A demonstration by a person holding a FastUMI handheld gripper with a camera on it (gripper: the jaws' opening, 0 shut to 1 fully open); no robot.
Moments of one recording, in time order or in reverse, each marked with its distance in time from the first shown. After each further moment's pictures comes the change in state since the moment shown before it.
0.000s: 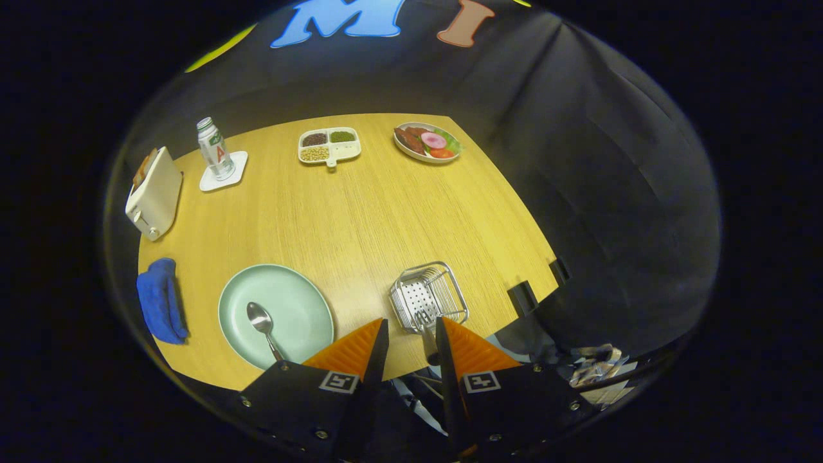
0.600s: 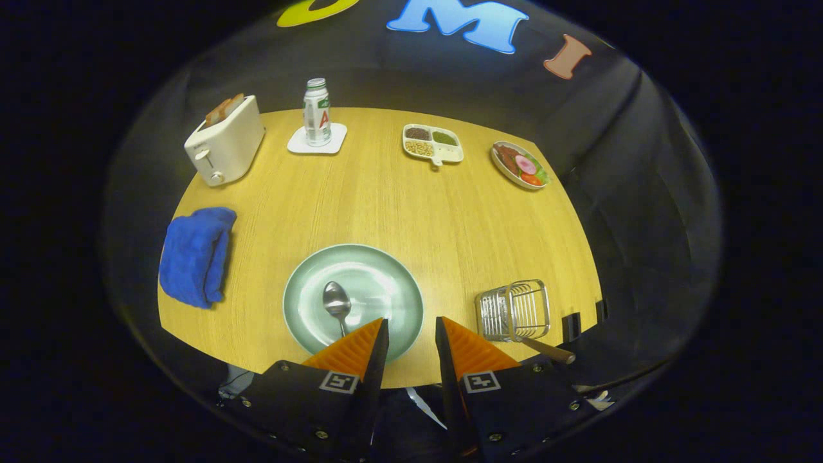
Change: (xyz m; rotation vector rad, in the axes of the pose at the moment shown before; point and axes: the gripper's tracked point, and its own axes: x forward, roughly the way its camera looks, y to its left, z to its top) arm -0.004 0.120 -0.030 -0.266 0.008 0.174
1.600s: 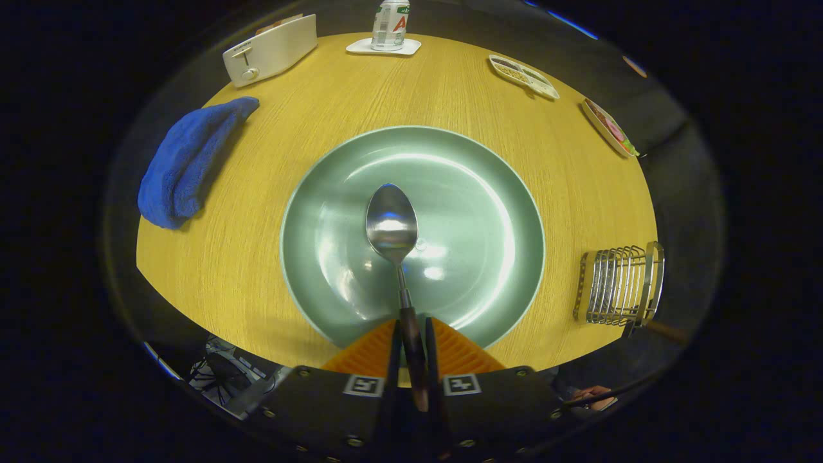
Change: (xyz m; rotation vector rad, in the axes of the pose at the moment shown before) arm 0.097 0.070 -0.088 -0.142 0.217 0.142
